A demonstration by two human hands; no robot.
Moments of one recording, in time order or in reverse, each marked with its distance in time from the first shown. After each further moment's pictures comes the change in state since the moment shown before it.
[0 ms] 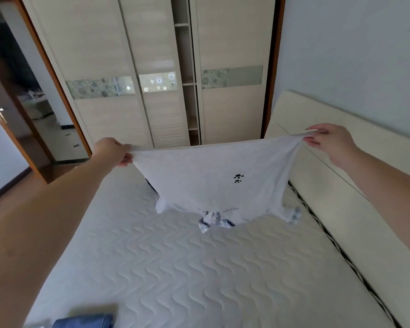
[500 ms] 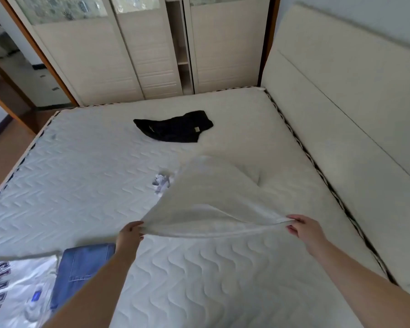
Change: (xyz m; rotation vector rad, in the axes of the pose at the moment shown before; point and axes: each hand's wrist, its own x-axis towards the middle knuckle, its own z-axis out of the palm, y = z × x) left_hand -0.194 -0.342 0.133 -0.158 -0.105 -0.465; right_hand -0.272 0.308 -0.038 -0.106 0.038 0.723
